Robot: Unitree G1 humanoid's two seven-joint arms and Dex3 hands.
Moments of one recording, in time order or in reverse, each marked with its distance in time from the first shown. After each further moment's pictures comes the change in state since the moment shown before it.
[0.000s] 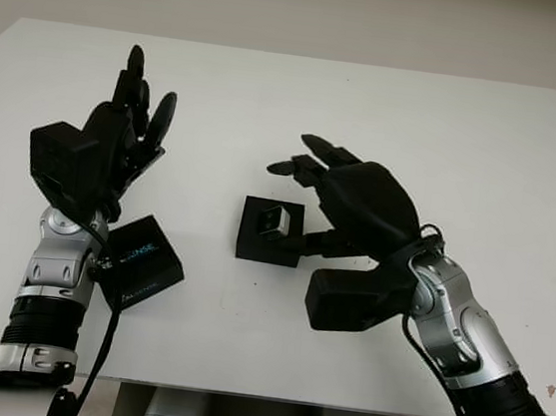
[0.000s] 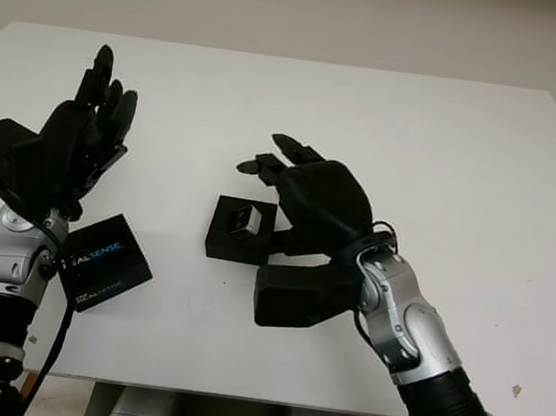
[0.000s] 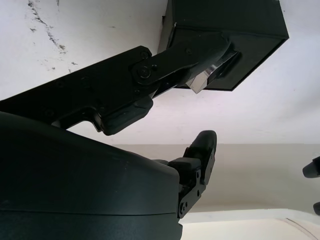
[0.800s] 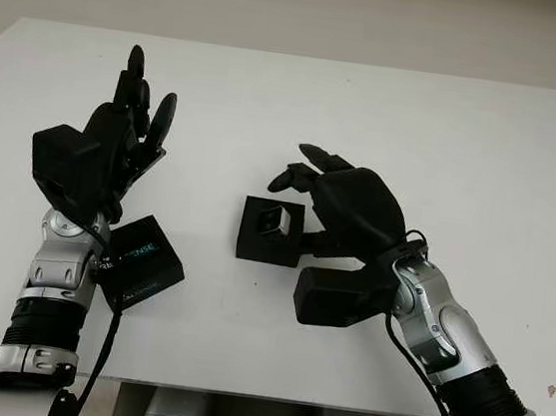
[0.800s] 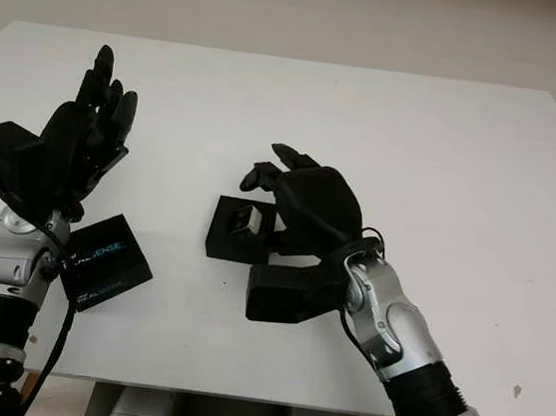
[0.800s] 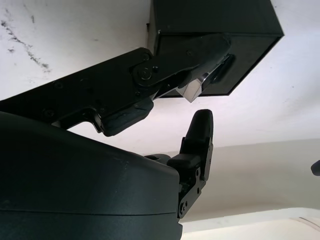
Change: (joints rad) left arm 0.004 -0.002 -0.008 0.005 0.002 -0.012 0.009; right arm -0.021 0.057 0.014 0.118 0.065 0.001 -0.065
